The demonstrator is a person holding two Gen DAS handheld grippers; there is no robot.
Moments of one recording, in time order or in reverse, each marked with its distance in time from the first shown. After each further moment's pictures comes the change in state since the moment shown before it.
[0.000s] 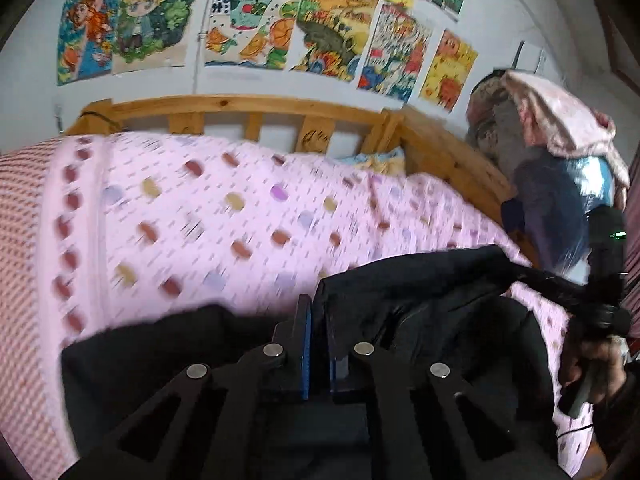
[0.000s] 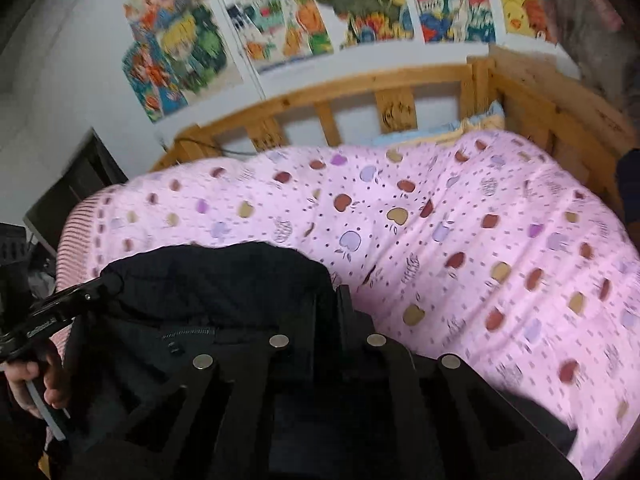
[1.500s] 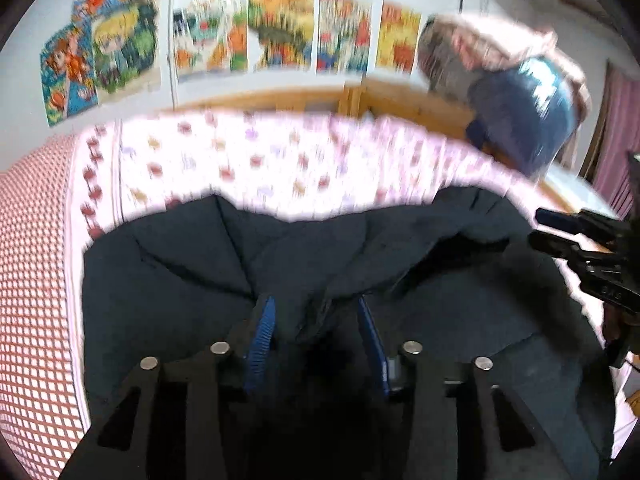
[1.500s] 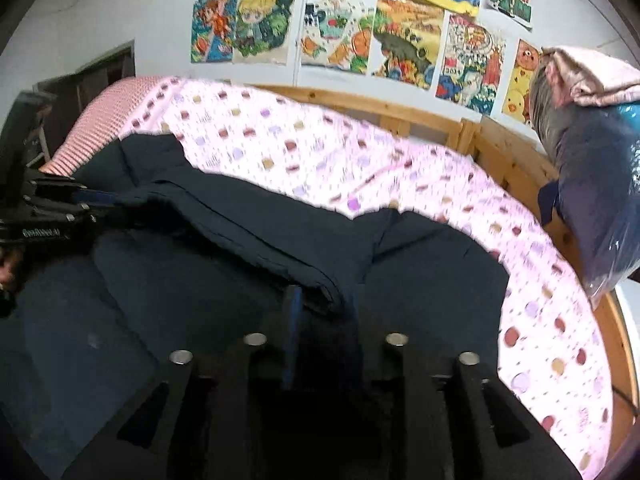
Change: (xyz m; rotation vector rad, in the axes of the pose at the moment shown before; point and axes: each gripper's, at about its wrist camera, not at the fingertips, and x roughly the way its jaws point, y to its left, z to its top) left arm -0.058 -0.018 -0.102 0.217 -0.076 0.001; right arm -0.117 0.017 -0.129 -0.374 -0.127 -0.234
